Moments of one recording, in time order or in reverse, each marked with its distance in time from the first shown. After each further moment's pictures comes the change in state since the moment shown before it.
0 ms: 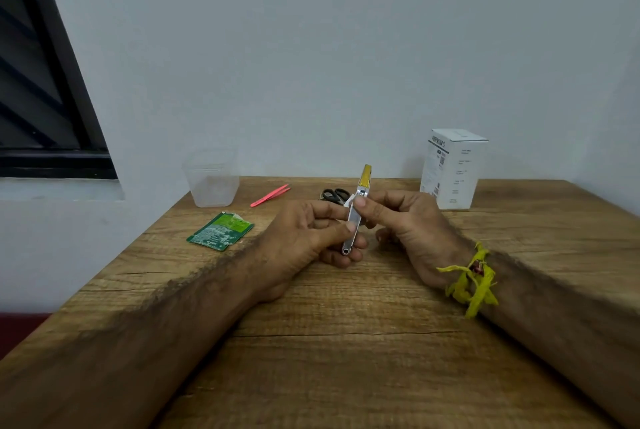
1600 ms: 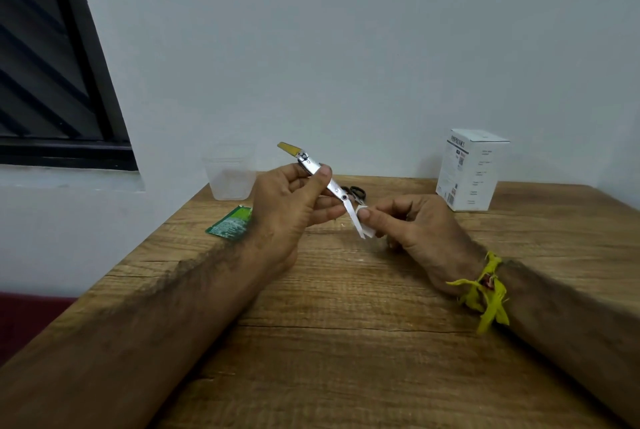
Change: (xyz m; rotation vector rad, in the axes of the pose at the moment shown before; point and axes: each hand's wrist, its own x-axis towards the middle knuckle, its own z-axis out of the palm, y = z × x) left_hand 0.003 0.018 -0.012 -0.236 0.464 0.185; right_hand -0.008 -0.004 0.010 -0.158 -0.045 -0.099
